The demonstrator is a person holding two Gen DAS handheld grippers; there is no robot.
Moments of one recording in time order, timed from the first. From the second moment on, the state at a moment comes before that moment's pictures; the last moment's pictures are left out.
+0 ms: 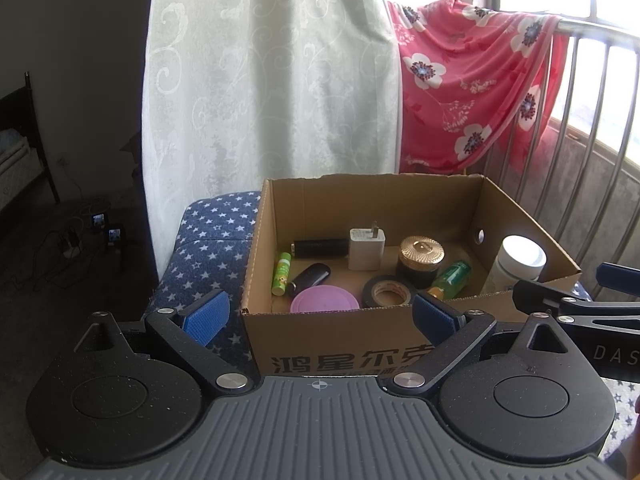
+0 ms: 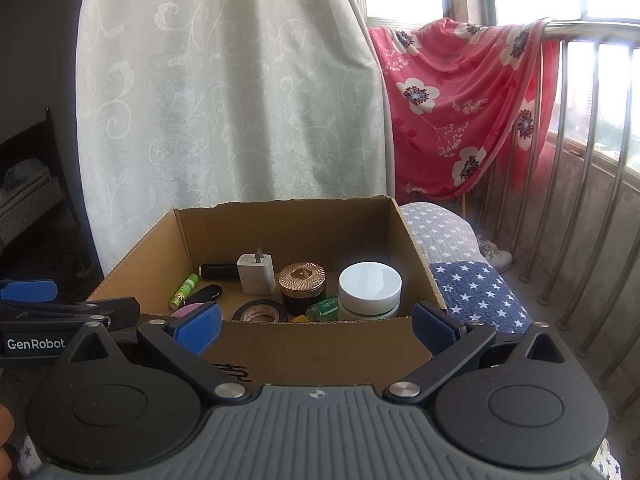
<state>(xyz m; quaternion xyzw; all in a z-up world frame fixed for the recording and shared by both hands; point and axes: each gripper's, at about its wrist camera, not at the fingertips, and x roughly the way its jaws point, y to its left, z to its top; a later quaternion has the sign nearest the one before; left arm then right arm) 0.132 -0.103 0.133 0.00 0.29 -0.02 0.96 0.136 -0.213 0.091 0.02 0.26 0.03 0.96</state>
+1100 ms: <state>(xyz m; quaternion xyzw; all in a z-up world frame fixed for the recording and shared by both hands) 0.131 -0.105 0.135 0.00 0.29 -0.01 0.96 0.136 -0.211 0.091 0.02 0.26 0.03 0.96</state>
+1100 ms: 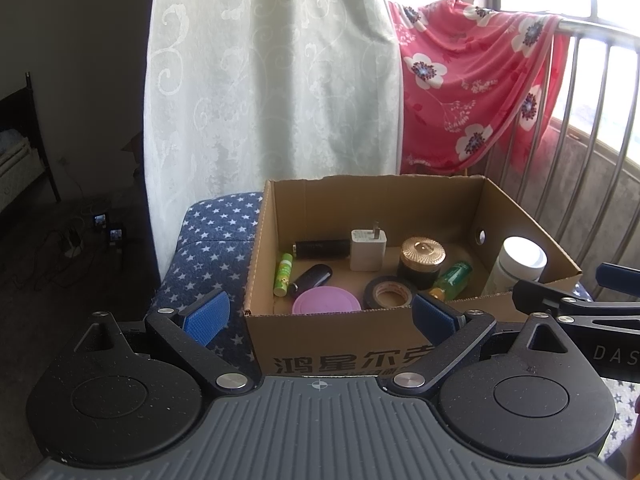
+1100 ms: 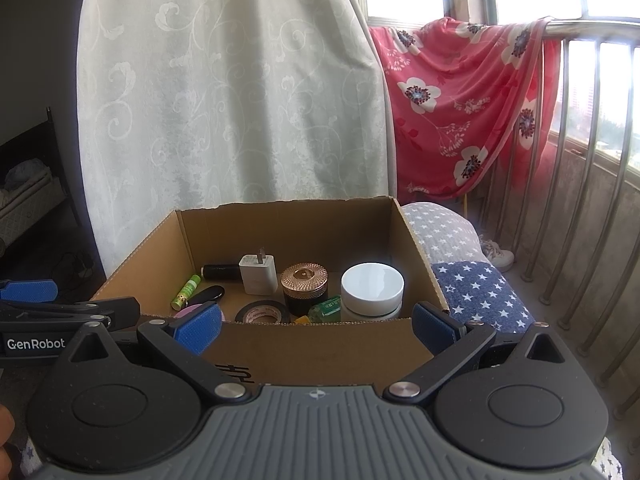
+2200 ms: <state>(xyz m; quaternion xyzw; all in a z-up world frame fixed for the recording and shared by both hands) 0.130 -0.107 0.136 0.00 0.29 -0.01 0.96 0.135 -0.211 0.094 0.03 0.27 0.03 0.96</state>
